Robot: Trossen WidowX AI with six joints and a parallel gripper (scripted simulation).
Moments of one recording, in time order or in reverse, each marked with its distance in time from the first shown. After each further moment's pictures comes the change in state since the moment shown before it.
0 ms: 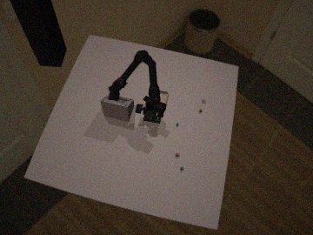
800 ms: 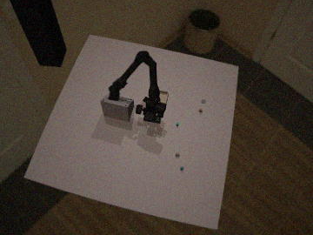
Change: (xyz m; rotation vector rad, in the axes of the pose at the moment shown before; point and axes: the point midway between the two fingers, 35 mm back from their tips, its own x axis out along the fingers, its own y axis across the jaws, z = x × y) arm 0.010 0.000 0.000 0.000 0.001 0.000
